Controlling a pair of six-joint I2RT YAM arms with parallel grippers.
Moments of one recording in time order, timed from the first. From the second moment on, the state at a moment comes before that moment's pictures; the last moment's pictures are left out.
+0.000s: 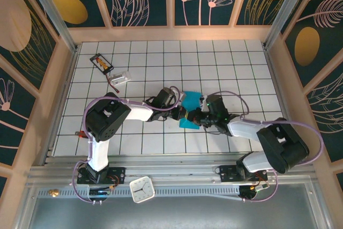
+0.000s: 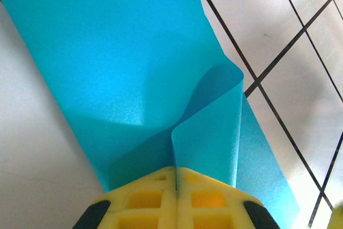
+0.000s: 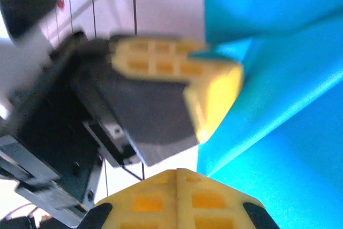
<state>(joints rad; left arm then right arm) -0.77 1.98 0.97 0.23 0.37 -0.45 0.54 1.38 0.45 0.23 -0.47 0.91</state>
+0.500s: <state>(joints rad) -0.77 1.98 0.97 0.23 0.37 -0.44 0.47 1.59 0.57 0.20 -0.42 0.88</state>
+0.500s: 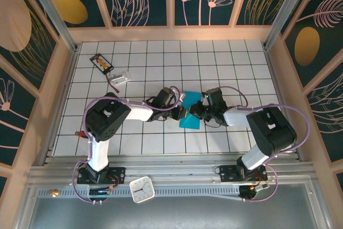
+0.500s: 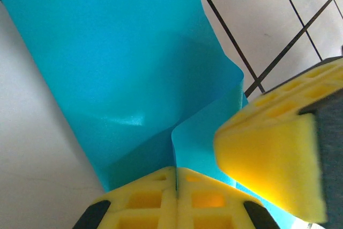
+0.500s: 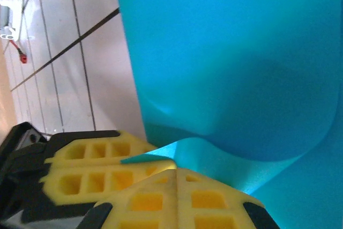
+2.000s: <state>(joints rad) -0.77 1.98 0.97 0.22 0.35 -0.42 0.43 1.63 0.64 0.12 -0.44 0.75</state>
